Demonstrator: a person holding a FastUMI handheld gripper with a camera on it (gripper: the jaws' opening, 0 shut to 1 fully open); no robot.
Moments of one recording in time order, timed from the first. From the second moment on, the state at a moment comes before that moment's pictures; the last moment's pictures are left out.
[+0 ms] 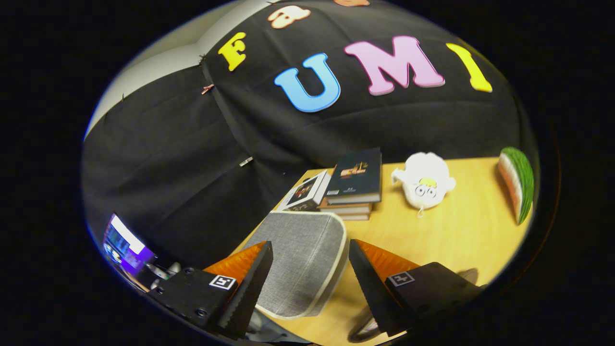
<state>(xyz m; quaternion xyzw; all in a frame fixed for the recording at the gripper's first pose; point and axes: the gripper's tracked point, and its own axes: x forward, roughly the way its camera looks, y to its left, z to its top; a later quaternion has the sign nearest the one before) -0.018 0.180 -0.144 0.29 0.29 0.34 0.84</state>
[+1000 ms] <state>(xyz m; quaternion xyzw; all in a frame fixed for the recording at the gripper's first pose) -0.047 0.251 -0.231 0.61 0.48 0.38 0.51</state>
